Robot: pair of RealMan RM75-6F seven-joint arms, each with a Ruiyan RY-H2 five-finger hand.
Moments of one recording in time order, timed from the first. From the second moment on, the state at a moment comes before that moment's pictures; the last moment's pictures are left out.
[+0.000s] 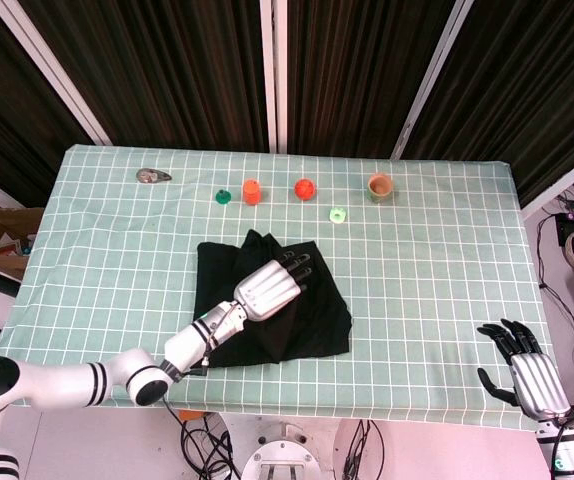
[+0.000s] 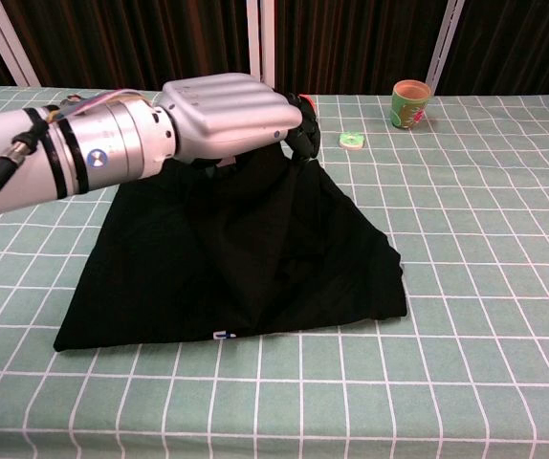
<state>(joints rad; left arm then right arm) -0.93 -1.64 -0.22 -1.50 1.33 0.78 0.58 0.03 -1.31 -0.09 -1.34 -1.65 1.51 0.25</state>
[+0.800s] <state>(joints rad) -0.79 -1.60 -0.25 -1.59 1.27 1.03 0.27 0.05 -1.29 -0.06 -1.34 -1.64 1.49 0.26</state>
